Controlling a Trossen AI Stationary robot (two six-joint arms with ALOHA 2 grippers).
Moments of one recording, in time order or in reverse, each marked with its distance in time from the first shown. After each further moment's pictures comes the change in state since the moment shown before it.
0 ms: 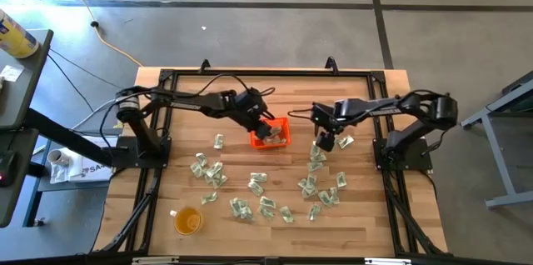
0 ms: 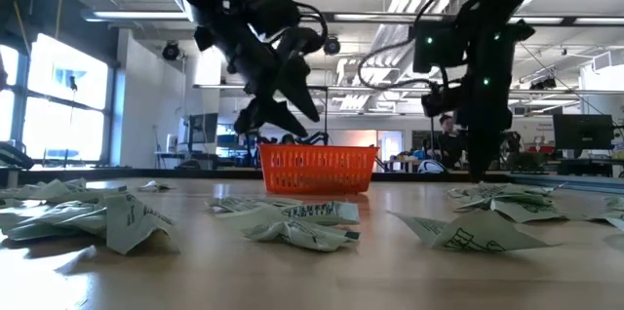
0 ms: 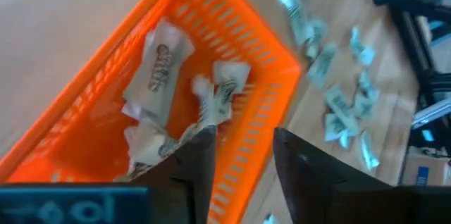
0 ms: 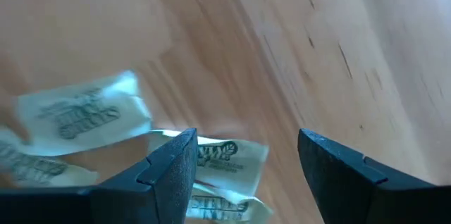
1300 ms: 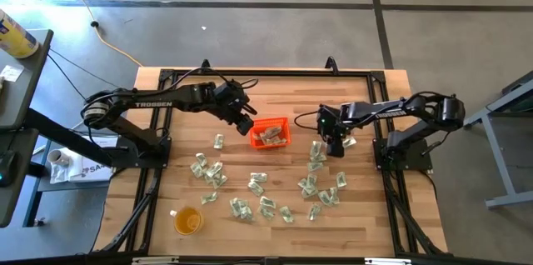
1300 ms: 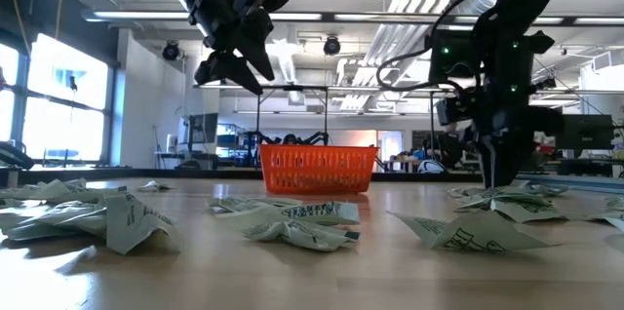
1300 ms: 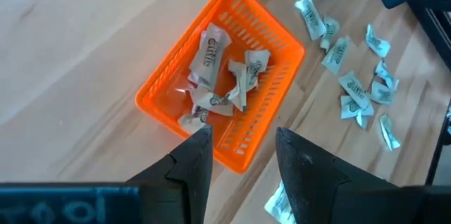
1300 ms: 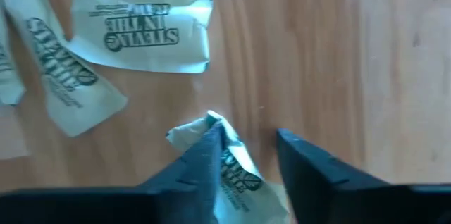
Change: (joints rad) left arm 0.001 -0.279 0.000 -0.338 -0.171 0.088; right arm -0.024 -0.014 -0.133 0.047 -0.136 -0.354
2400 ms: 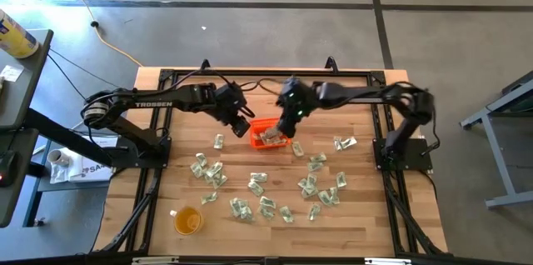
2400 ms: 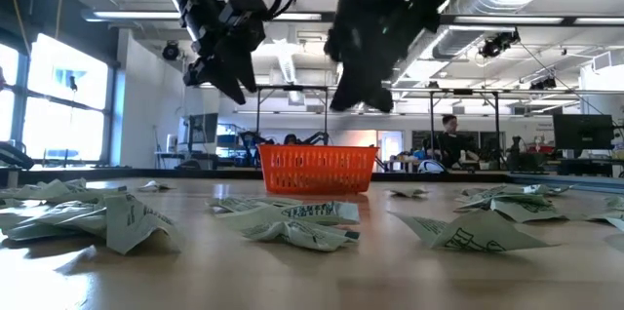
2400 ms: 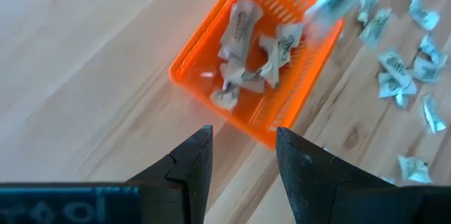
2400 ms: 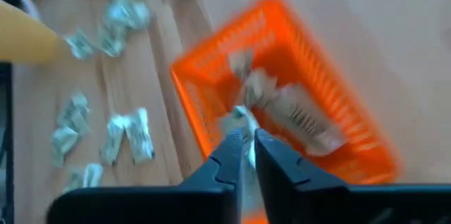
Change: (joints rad) left arm 0.000 0.001 0.000 -0.121 -0.039 0.052; right arm 0.005 0.264 0.593 0.209 -0.321 0.417
